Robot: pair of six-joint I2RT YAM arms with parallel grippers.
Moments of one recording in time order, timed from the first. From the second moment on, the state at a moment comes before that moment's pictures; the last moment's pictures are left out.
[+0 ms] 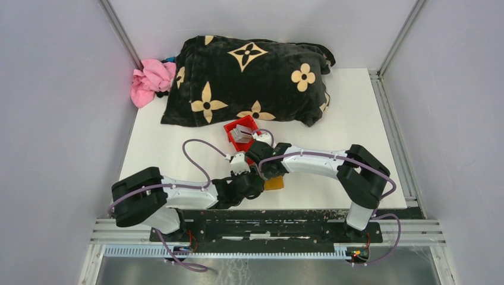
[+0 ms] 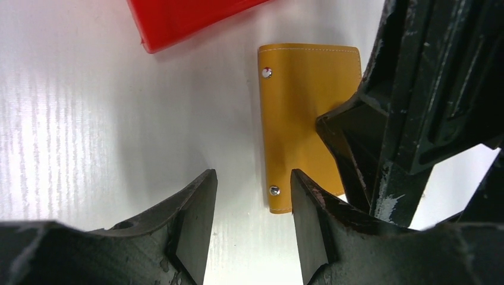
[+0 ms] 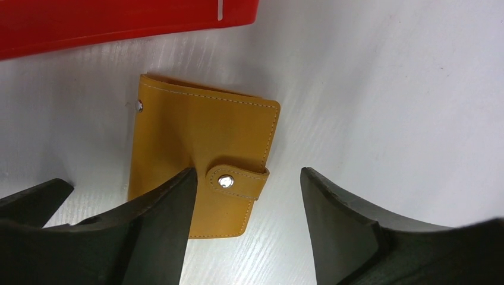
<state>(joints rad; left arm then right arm) -1.19 1.44 0.53 0.07 -0.57 -1.17 1.01 1.77 1.15 -0.67 0.46 0.54</state>
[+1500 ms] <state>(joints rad) -1.21 1.69 0.85 -0.21 -0.62 -1.36 0.92 1.64 0.96 -0.52 0.32 0.55</state>
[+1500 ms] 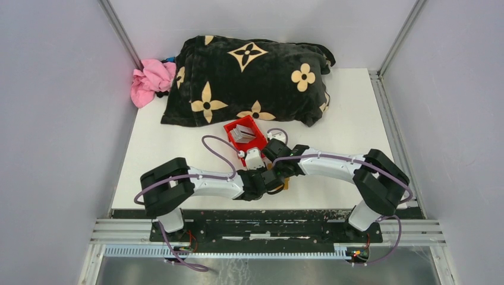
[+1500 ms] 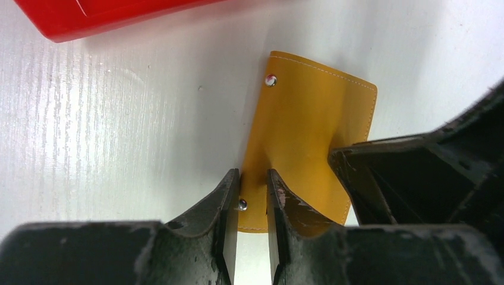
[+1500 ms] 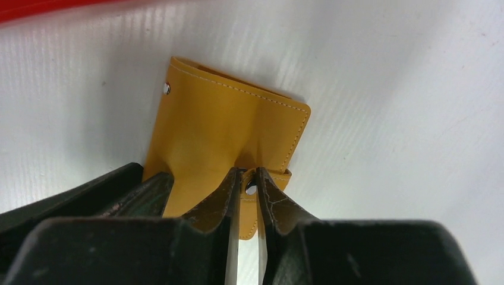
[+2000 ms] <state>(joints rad) -1.21 1.74 0.93 -0.36 -0.63 -1.53 0.79 1.46 0.86 -0.58 0.23 0.55</state>
